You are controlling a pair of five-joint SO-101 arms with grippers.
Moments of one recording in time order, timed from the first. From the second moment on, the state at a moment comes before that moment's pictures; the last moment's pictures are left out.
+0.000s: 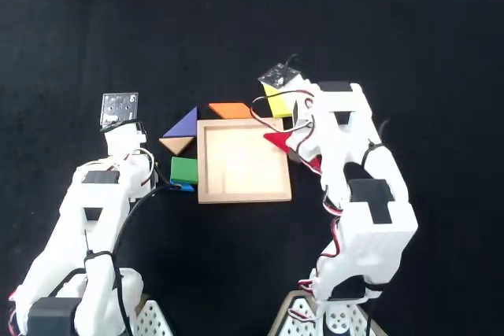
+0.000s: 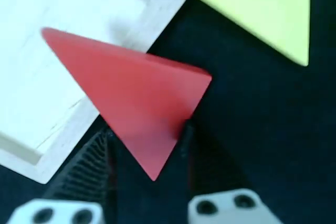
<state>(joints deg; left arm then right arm) -5.7 -27.5 66.2 32.1 0.7 -2.7 18.5 14.6 64.5 40.2</state>
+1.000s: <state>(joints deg) -5.7 -27.5 66.2 32.1 0.7 -24.2 -8.7 36.5 64.5 40.9</state>
